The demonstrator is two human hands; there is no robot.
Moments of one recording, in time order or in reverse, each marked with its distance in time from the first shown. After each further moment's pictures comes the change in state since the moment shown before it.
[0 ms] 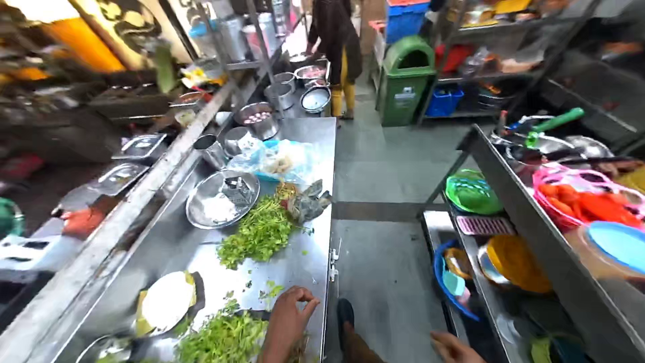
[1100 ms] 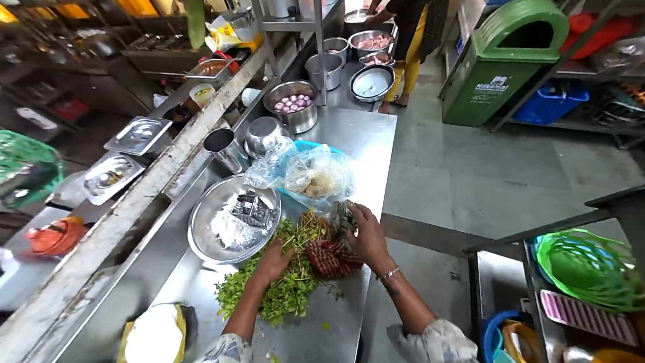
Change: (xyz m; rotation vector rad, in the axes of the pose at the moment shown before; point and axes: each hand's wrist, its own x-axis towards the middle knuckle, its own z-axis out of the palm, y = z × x) left_hand 0.319 -0.121 -0.138 0.070 -0.018 -0.412; right_hand 0.458 -0.371 0.175 -0.207 -0.053 -0.622
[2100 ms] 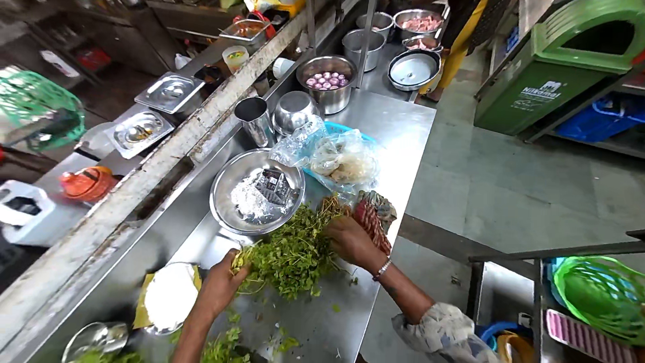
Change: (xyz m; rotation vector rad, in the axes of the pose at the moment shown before) left_hand -0.134 -0.132 -0.042 -0.057 0.317 -0.060; right_hand -0.010 -0.057 0.057 -0.089 -0.315 -0.650
